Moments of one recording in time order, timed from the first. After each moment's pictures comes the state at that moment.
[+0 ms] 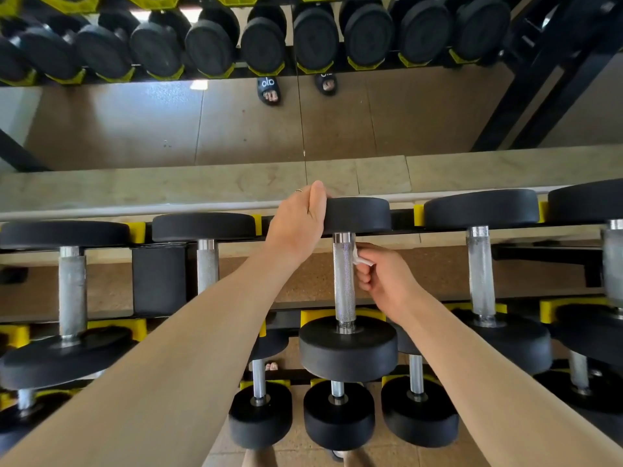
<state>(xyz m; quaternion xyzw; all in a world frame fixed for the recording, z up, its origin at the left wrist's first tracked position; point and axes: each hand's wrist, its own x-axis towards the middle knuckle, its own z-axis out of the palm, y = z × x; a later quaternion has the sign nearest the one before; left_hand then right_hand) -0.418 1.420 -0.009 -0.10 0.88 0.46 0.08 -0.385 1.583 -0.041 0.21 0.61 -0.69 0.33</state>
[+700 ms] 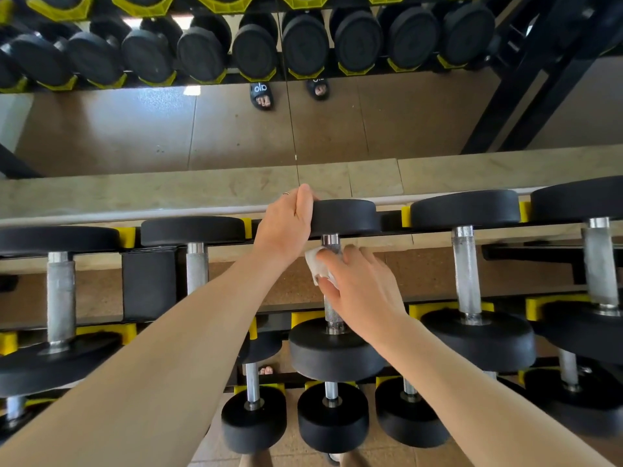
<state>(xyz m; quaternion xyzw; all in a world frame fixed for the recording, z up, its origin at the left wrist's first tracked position) -0.417 1.424 -0.005 -0.10 0.89 0.44 0.07 -0.355 1.578 -0.017 -0.23 0.97 -0.12 0.02</state>
